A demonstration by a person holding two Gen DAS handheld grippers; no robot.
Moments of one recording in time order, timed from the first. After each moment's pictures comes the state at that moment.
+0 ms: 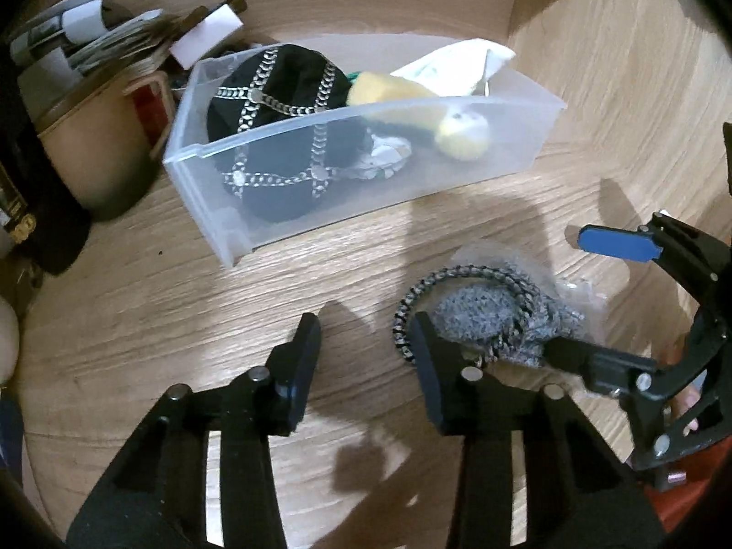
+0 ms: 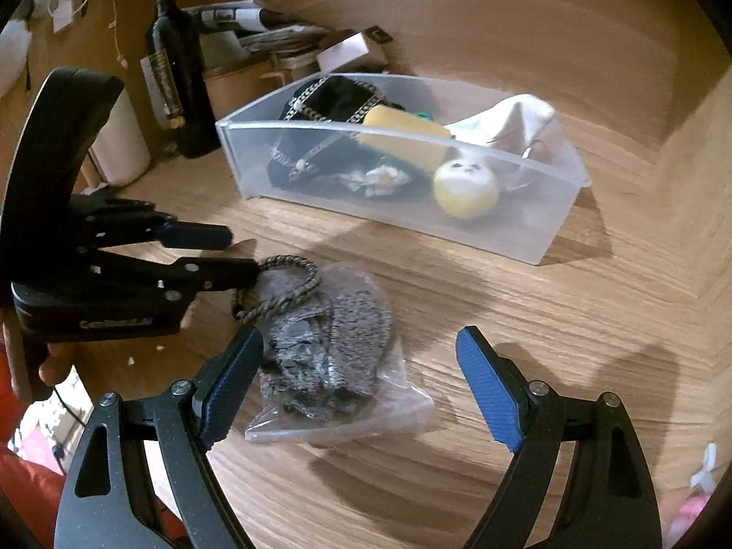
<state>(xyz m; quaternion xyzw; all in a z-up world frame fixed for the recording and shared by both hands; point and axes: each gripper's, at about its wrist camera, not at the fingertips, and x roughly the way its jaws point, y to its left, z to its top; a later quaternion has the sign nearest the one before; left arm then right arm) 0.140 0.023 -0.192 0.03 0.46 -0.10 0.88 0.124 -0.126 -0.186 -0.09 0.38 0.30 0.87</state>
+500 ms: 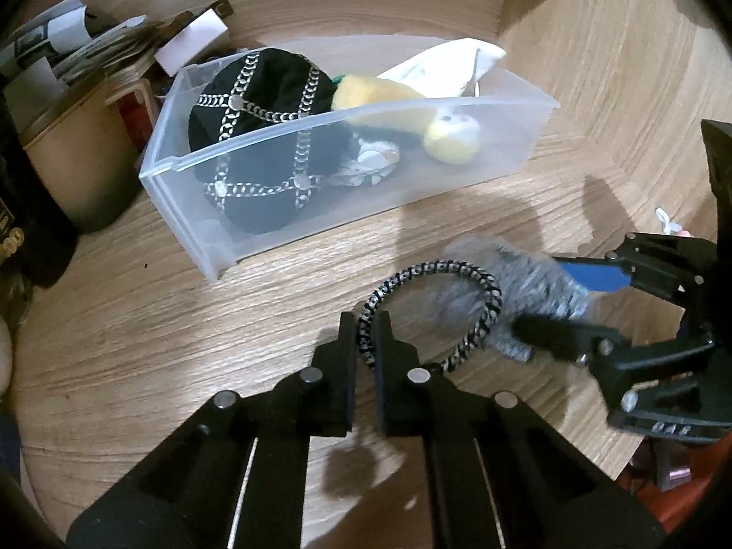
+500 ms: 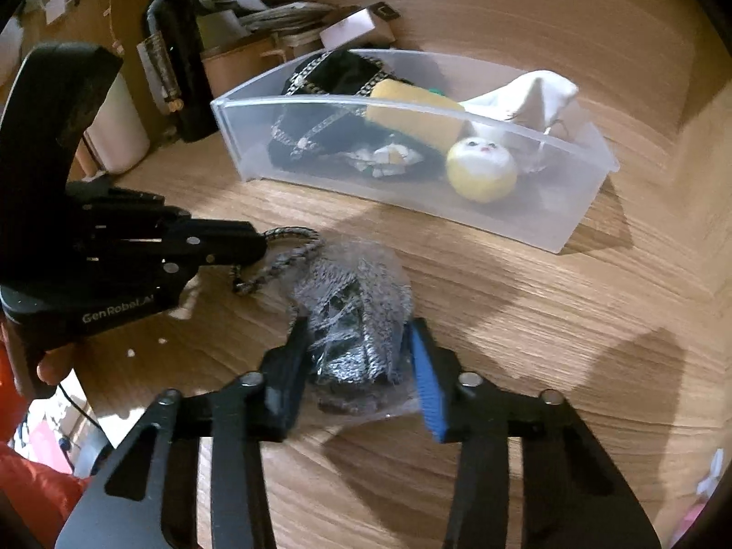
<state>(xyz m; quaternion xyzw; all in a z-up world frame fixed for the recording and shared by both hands) 0.145 0.020 -0.193 0.03 0.46 -0.10 0.88 0.132 -0.121 -0.196 -0.08 0.40 0.30 0.86</state>
